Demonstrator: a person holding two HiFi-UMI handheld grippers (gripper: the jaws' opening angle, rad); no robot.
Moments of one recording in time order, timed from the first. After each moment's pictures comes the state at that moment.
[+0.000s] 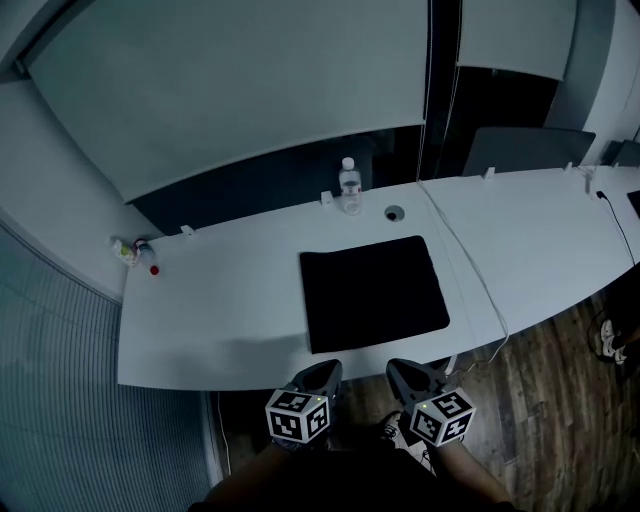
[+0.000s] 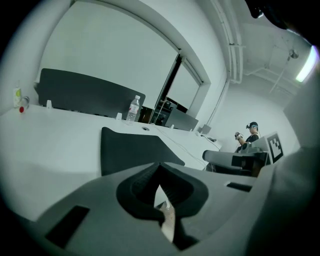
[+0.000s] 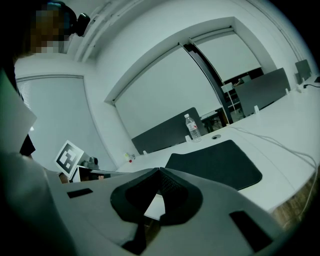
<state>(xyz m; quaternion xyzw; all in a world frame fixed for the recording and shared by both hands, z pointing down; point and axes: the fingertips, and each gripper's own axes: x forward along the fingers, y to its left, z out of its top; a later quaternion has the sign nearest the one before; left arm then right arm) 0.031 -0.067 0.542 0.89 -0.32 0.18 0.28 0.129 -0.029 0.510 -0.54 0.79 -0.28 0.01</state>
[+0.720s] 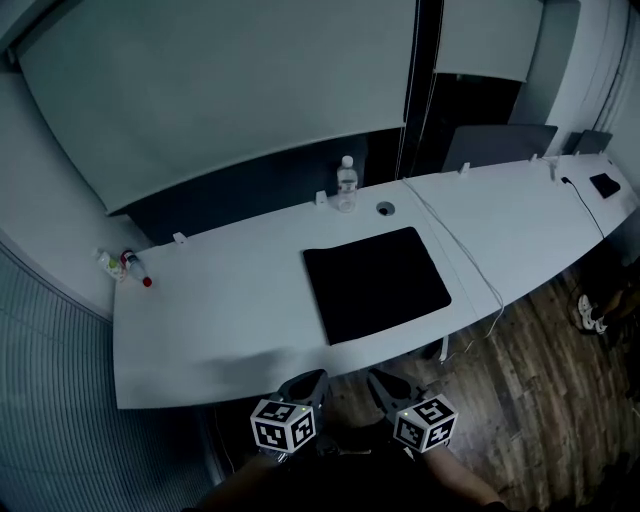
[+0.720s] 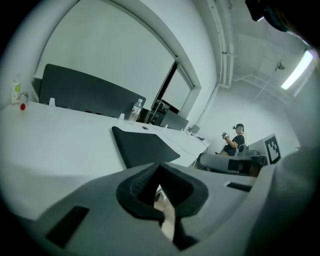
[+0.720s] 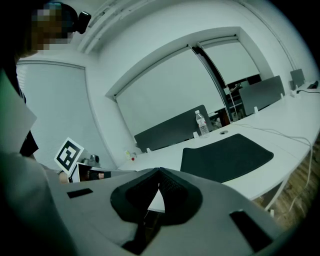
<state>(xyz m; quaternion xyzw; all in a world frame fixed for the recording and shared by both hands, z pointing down) -0.082 -0.051 0.536 0.91 -0.26 0.17 0.29 0.000 -0.008 0.505 -0.58 0.77 -0.27 0.00</state>
